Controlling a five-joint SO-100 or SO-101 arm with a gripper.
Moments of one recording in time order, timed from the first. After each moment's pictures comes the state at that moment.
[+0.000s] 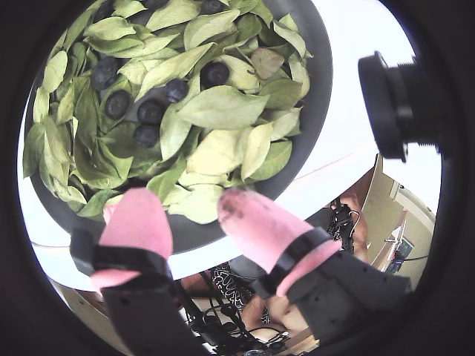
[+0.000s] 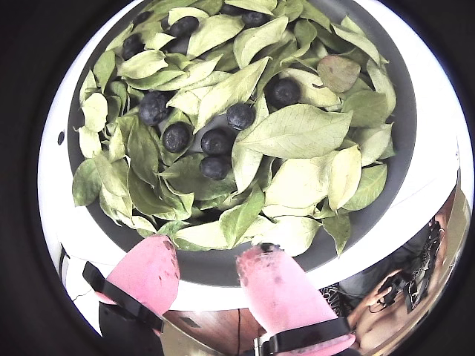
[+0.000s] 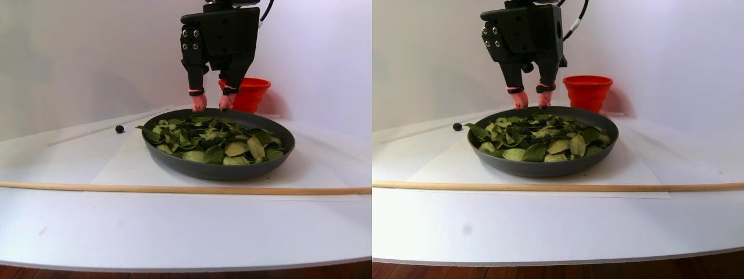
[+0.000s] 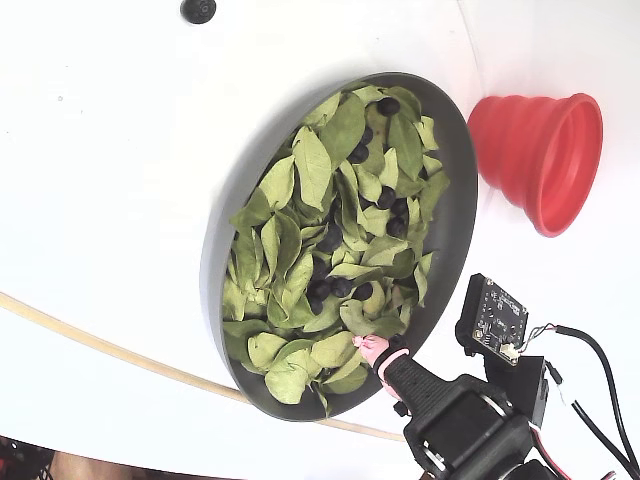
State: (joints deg) arm 14.2 113.6 139.9 9.7 -88.2
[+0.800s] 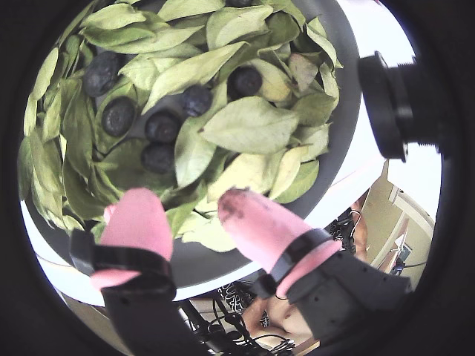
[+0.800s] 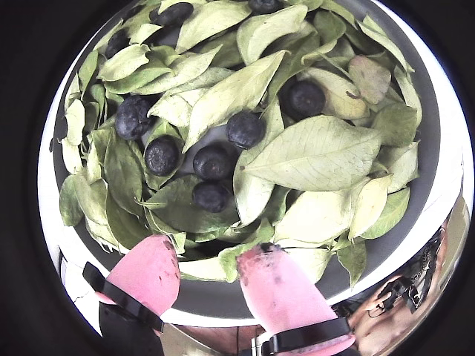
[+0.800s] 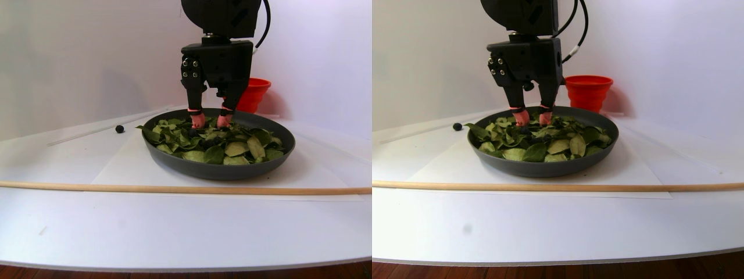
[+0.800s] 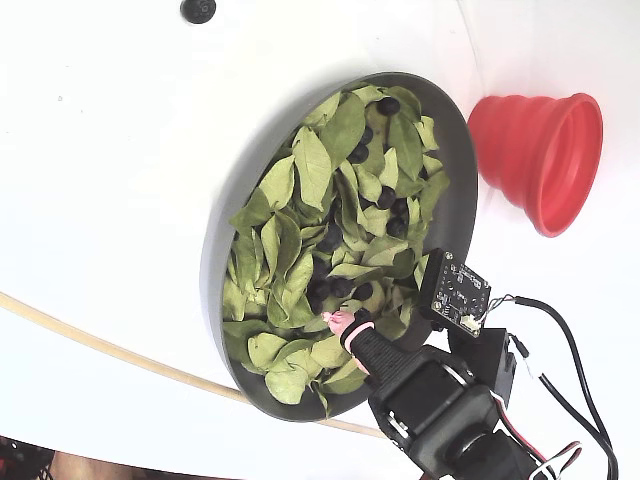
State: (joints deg) arm 13.1 99.7 134.7 1.1 -88.2
